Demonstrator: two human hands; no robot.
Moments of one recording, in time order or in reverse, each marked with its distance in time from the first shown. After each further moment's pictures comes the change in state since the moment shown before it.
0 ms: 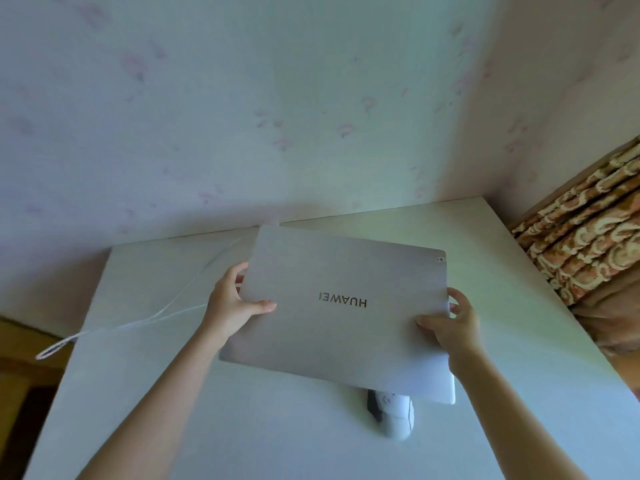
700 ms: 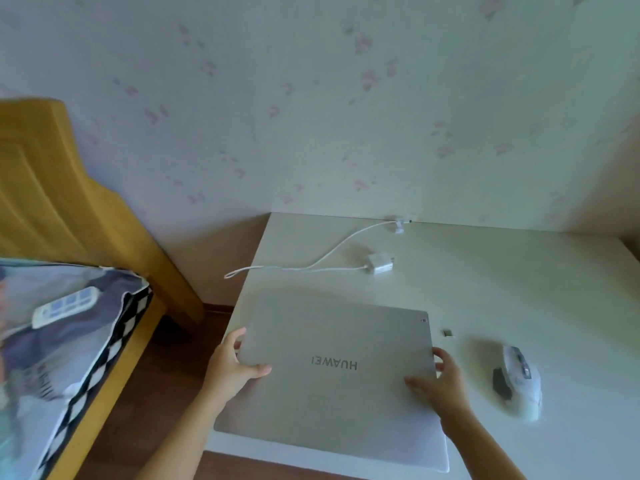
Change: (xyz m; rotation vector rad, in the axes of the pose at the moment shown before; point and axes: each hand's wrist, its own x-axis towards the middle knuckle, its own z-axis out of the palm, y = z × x) left_hand -0.191 -0.204 -0.197 0.010 0.145 -0.293; right_hand -0.193 0.122 0.140 -0.345 -0.301 -0.014
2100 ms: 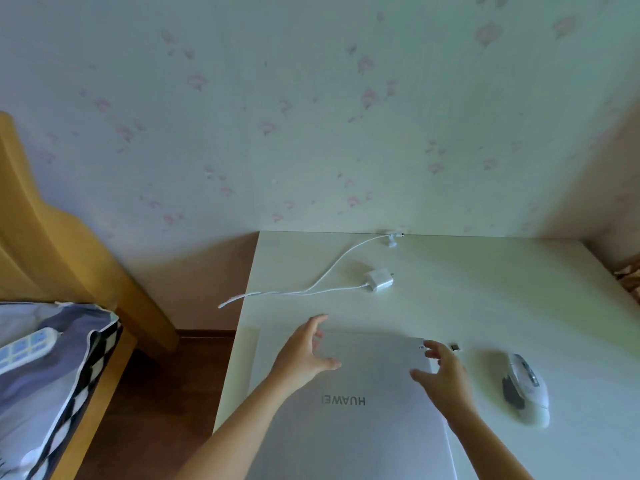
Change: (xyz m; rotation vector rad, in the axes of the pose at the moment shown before) left_hand 0.057 0.075 0.044 0.121 -0.351 0.412; right_hand 0.013 -0.031 0.038 -0.355 0.196 -0.181
